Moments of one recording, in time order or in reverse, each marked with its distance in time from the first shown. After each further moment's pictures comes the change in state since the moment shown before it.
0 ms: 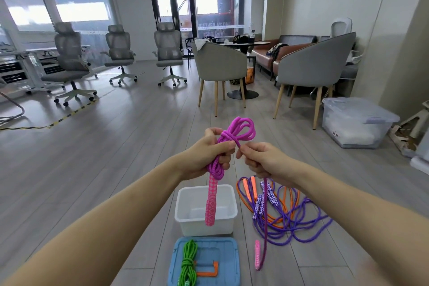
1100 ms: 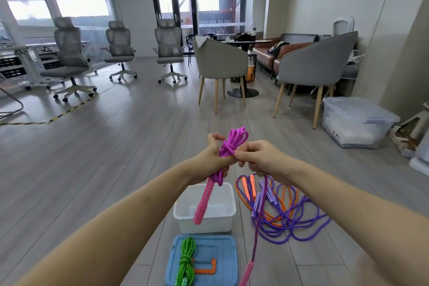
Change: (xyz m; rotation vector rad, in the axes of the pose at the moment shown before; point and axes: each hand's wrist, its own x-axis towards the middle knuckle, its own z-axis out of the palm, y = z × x) left_hand 0.014 -0.033 -0.004 0.281 0.102 -0.088; right_hand 0.001 -0.010 0.010 -0.114 0.102 0.064
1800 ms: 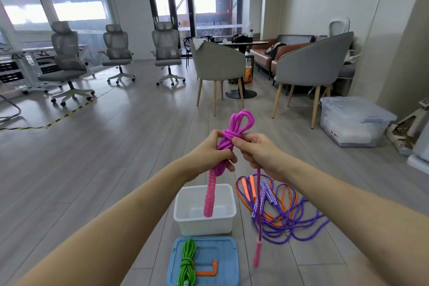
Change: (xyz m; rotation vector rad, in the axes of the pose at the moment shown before) left_hand -0.019 0.034 0.000 0.148 0.052 0.071; right_hand 0.013 -0.003 0.004 0.162 0.059 -0.129
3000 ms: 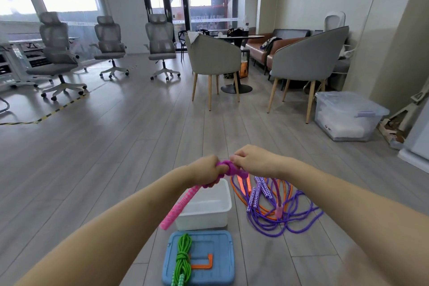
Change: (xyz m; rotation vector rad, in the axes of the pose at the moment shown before) left_hand 0.018 -0.052 0.015 0.499 -0.112 -0.200; right_hand -0.003 0.012 -0.001 -0.833 -0.171 0.111
